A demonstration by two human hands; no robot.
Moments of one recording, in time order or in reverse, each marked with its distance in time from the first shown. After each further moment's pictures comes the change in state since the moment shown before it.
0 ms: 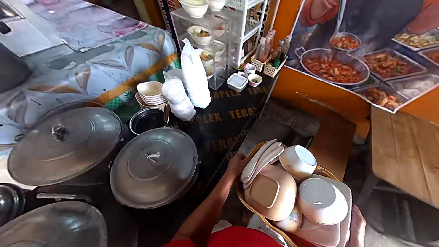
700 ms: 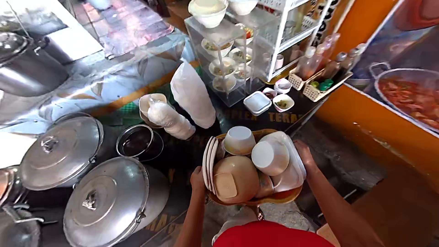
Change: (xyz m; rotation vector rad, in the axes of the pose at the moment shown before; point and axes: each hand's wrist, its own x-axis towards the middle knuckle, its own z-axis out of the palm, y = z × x) left_hand 0.171 0.027 -0.028 -0.317 0.983 -0.498; right_hand 0.384 -0.061 0.420 -0.197 -1.054 -0.005
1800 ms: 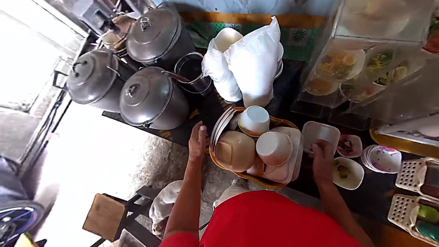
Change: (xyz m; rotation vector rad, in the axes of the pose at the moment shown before) left_hand 0.008 0.066 0.071 -0.211 0.663 -0.193; right_hand 0.282 -0.058 0.062 -0.293 -0.762 -0.246
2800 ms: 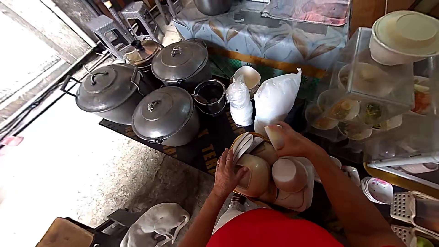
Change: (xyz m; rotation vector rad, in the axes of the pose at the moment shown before) left_hand -0.033 0.010 0.021 0.332 -0.025 0.341; right_hand 0.103 -0.146 0.113 -0.676 -0.770 -0.577
